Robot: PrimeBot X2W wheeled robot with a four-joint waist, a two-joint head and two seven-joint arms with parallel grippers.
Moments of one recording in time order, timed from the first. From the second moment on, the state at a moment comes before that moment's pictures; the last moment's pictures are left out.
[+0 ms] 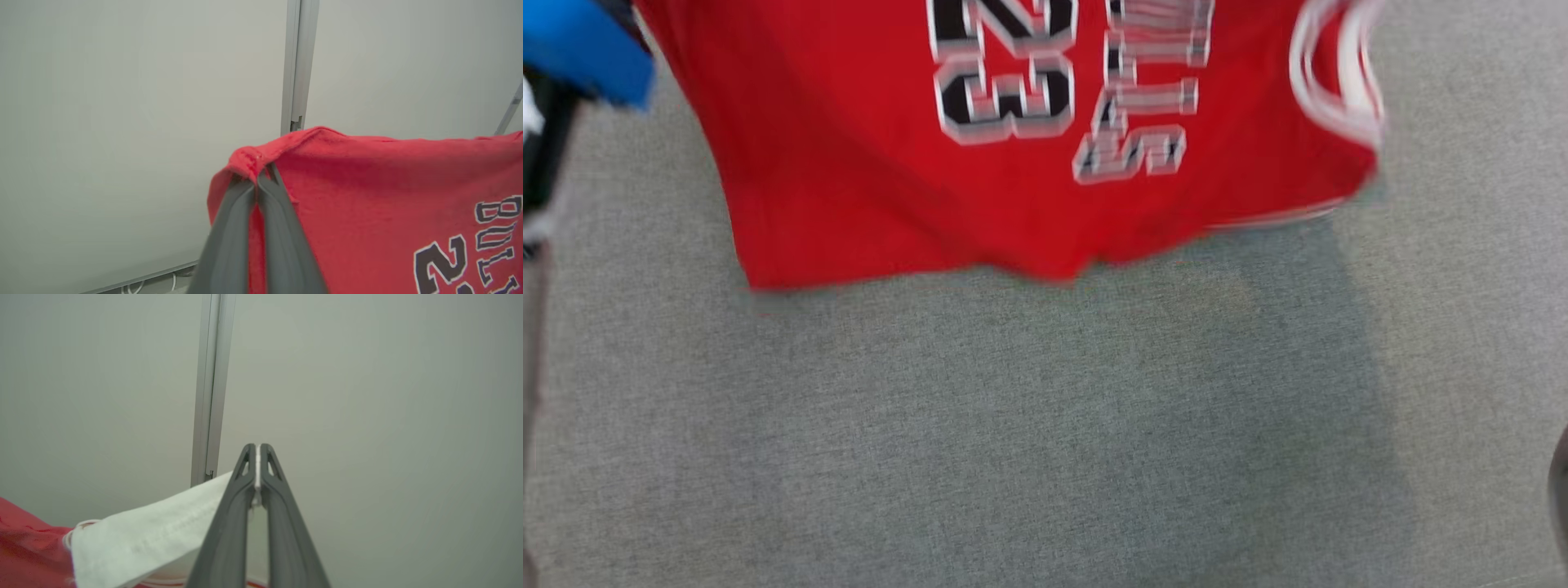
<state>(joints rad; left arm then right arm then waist) -0.89 0.46 -0.23 0.11 -0.52 -0.08 0.27 -1.06 -0.25 0.00 0.20 0.24 0.13 0.14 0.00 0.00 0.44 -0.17</state>
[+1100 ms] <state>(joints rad) -0.55 0.35 -0.40 0.64 -0.43 -0.09 -0.19 -0.68 -0.30 0.22 0.64 0.48 0.13 0.10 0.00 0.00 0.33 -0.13</state>
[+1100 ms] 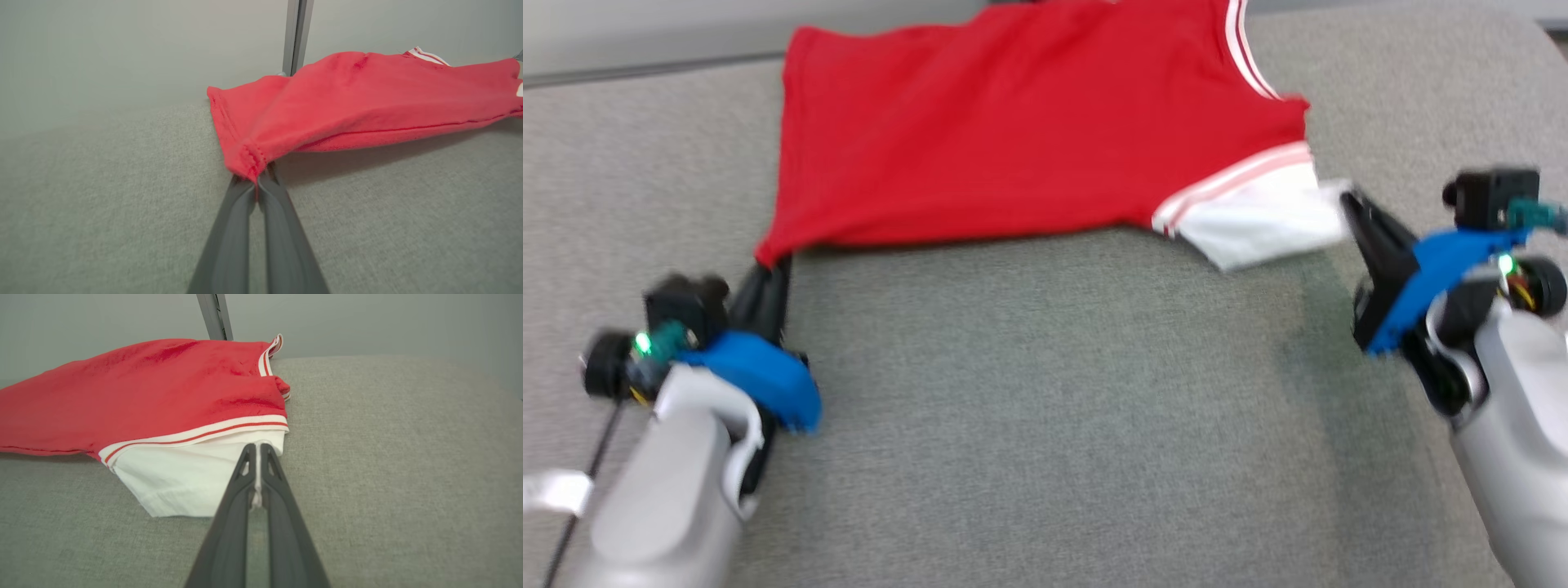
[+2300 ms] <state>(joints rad) 0.08 0.52 -0.46 -0.11 -0.57 0.09 0.32 0.10 -0.19 -0.13 -0.38 0.34 0.13 0.87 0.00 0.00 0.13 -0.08</state>
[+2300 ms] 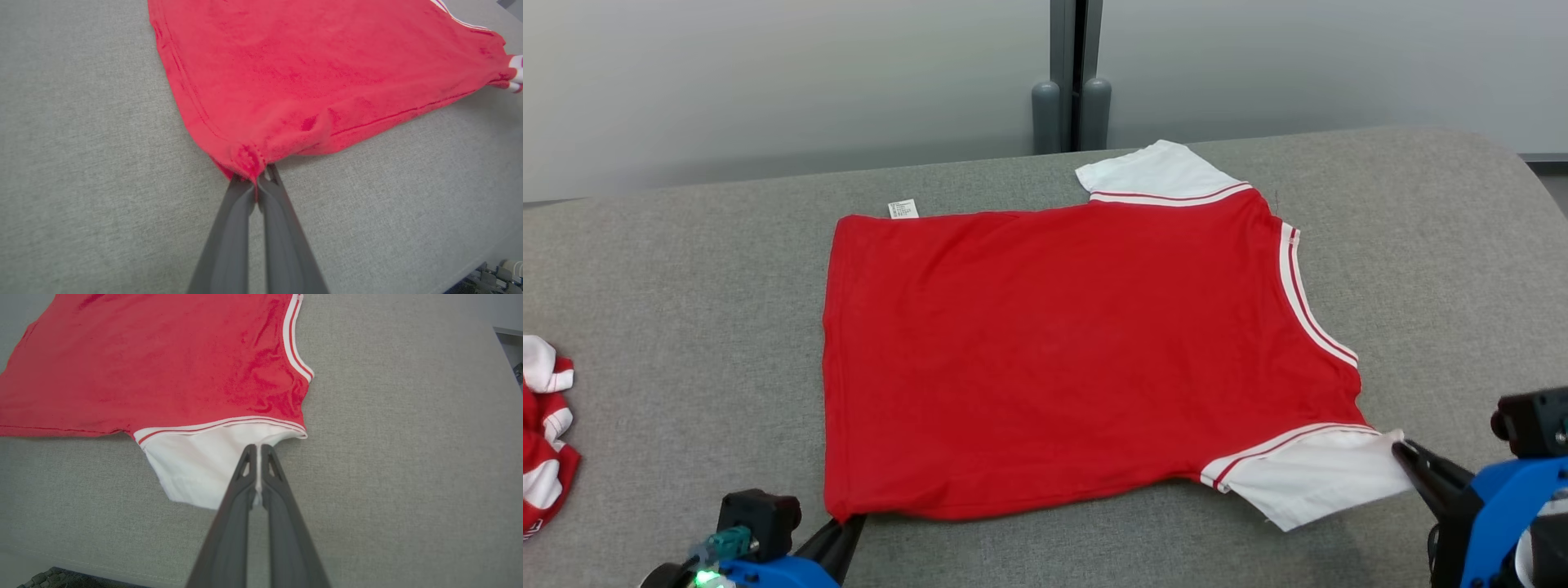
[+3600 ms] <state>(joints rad) -0.34 0.41 -0.46 0.24 -0.63 -0.03 0.30 -0.55 -0.41 0.16 0.19 0.34 0.13 0.42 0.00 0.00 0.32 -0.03</state>
